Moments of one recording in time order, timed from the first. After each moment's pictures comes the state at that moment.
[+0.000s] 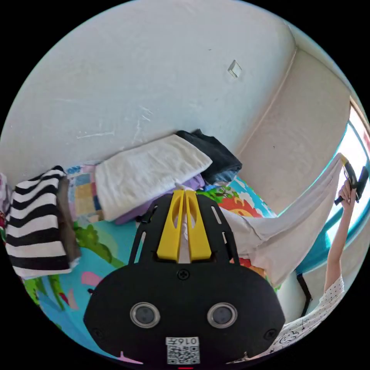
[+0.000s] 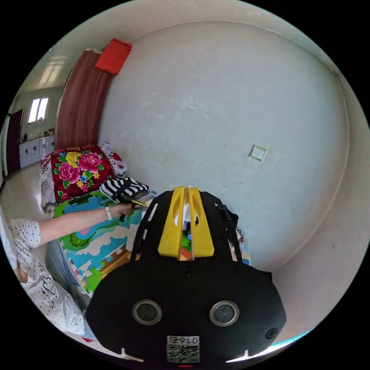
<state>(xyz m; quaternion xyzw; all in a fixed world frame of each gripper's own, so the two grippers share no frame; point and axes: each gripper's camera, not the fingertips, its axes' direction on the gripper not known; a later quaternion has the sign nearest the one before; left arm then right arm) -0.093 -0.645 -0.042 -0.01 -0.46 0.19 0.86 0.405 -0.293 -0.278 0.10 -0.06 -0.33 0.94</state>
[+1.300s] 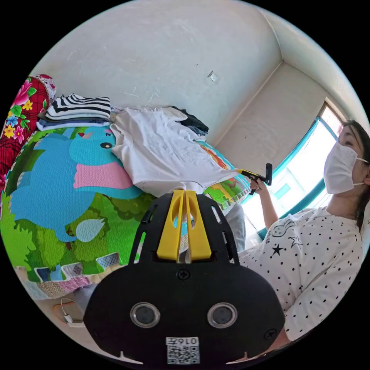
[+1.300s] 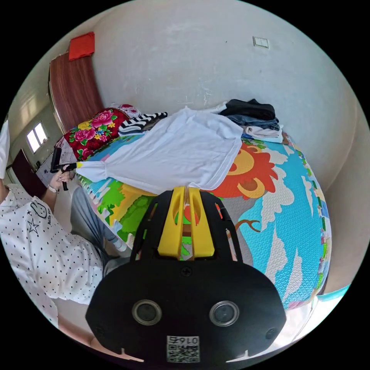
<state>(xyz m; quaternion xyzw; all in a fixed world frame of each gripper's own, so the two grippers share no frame) -0.086 -0.094 -0.133 0.00 -0.31 0.16 0.94 0.482 0.029 -0.118 -0.08 -0.15 -0.25 0.95</state>
